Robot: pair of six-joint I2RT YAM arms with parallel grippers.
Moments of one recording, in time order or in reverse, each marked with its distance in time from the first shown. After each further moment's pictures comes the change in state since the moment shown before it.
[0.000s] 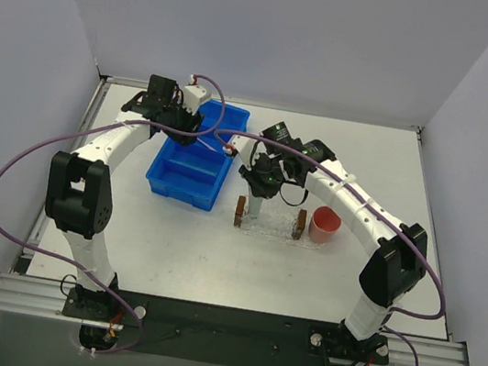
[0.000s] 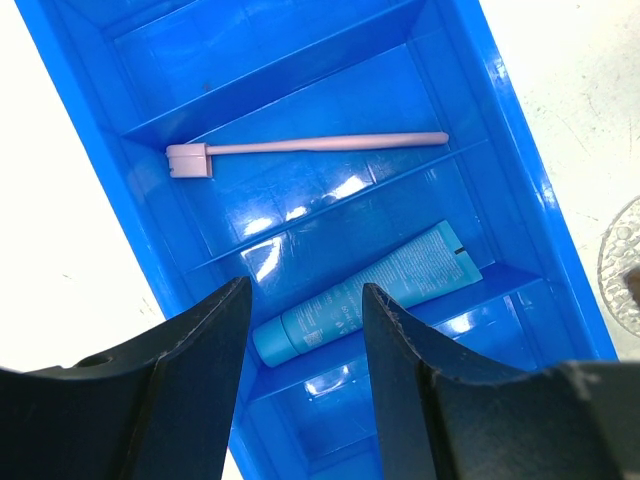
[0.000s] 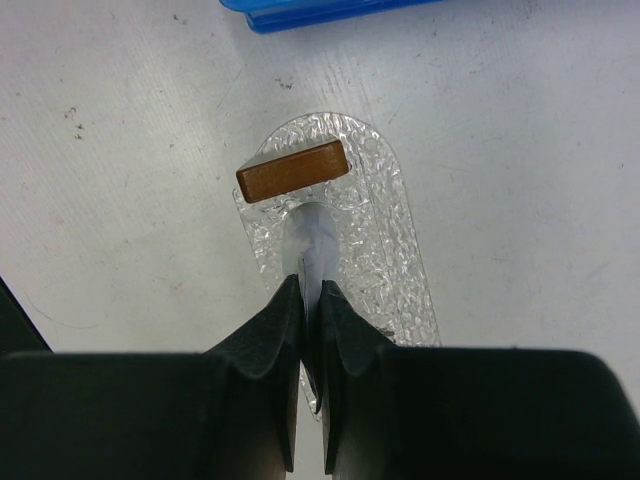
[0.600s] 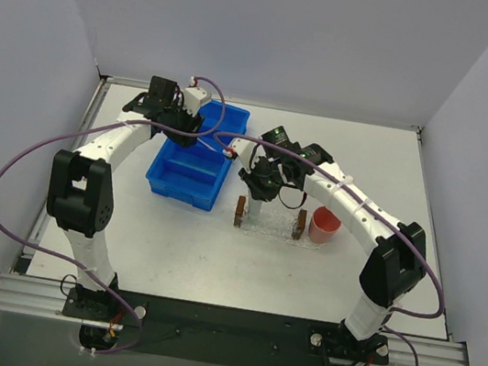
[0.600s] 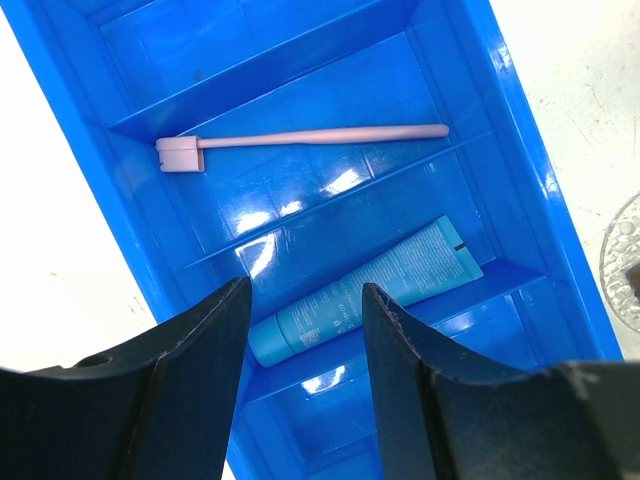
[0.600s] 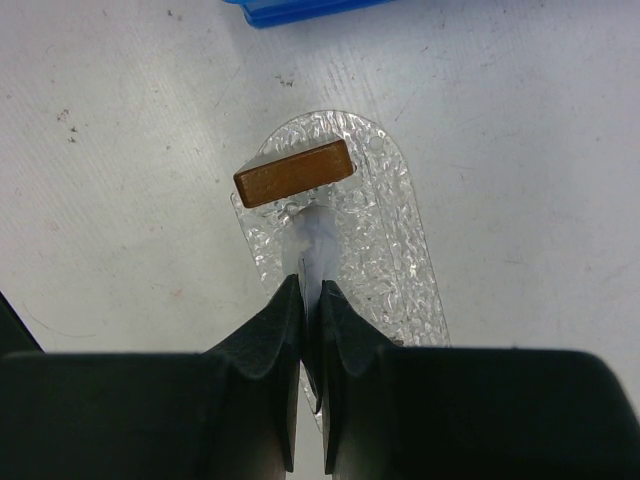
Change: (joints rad) left arm 0.000 0.015 0.000 -0.008 0.003 0.000; right arm -0.005 0.000 -0.052 0.048 0.000 0.018
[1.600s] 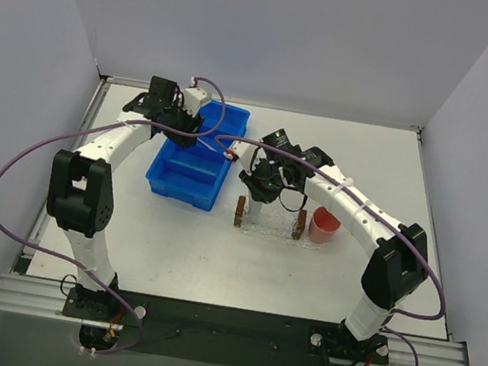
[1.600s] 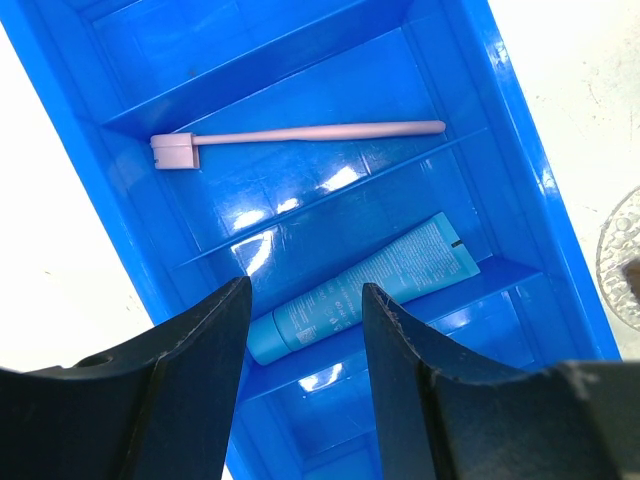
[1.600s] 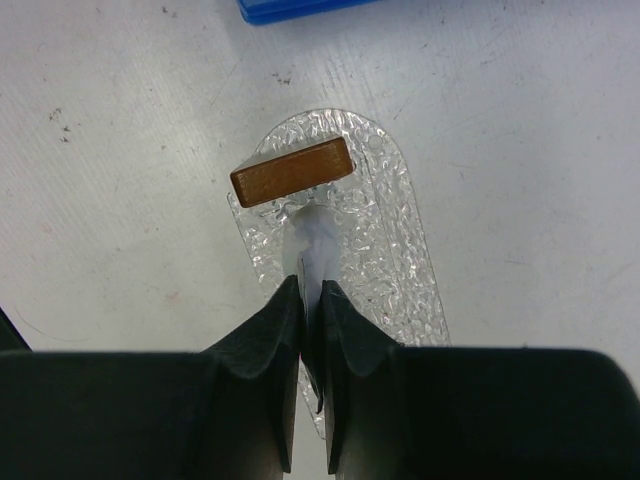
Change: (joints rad) left arm 0.000 0.000 0.000 -0.007 0.005 0.000; right arm 0.000 -0.019 -0.045 0.038 0.005 0.000
